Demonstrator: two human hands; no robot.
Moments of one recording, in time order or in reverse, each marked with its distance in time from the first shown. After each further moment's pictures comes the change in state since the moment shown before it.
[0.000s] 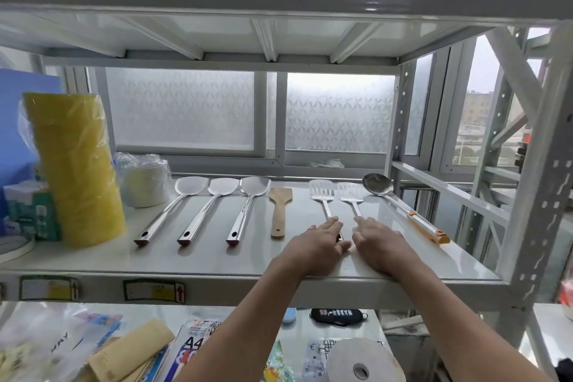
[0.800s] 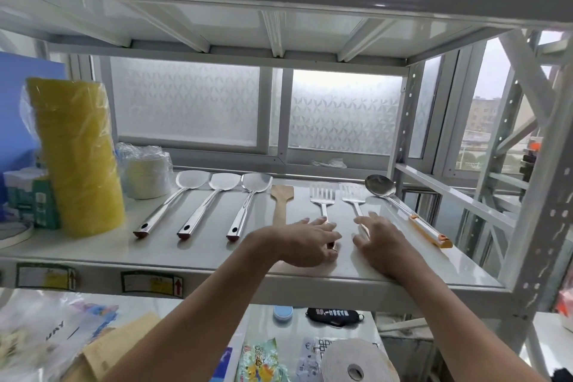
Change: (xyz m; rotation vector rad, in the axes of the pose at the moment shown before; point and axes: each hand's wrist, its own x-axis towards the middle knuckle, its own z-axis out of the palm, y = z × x) left_hand -0.023 -0.009 -0.044 0.246 -0.246 0.161; right_hand -0.007 -0.001 -0.005 0.094 0.122 -0.070
